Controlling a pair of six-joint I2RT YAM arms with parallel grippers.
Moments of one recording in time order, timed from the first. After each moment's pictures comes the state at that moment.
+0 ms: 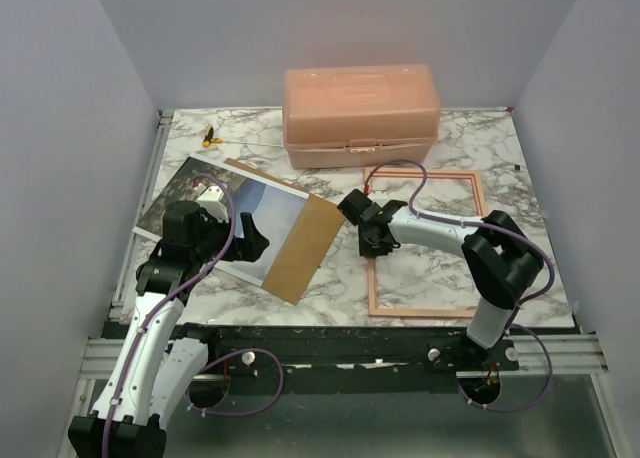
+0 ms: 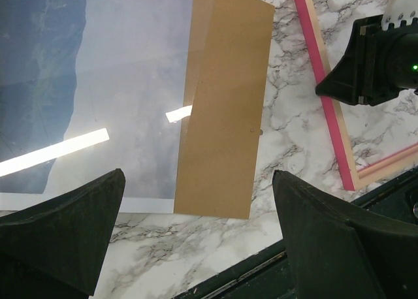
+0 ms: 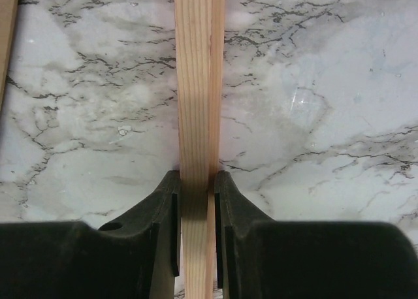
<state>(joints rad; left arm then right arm) -0.15 0.70 0.69 -0.58 0.39 -0.21 0.79 1.76 1.08 -0.60 0.32 0.72</state>
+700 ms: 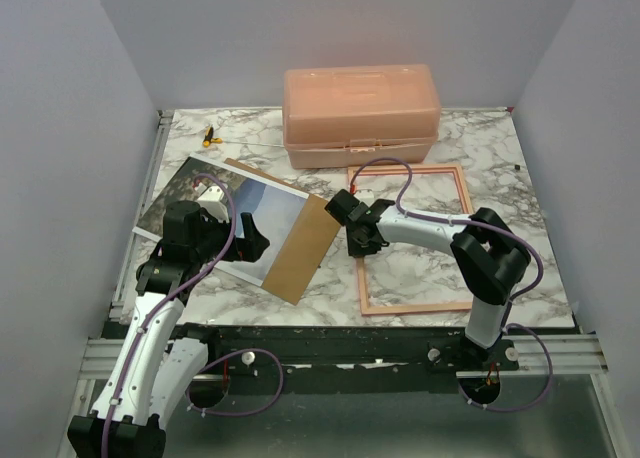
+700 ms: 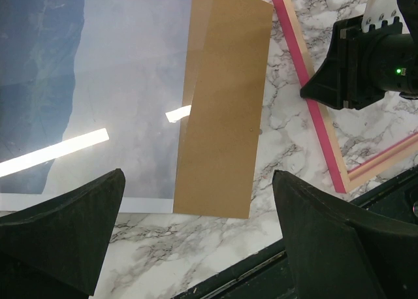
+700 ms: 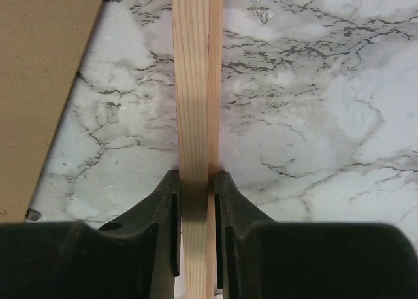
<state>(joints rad) -0.15 0.70 0.69 -0.58 0.39 -0.21 0.84 1.84 1.18 -0.62 0.30 0.71</state>
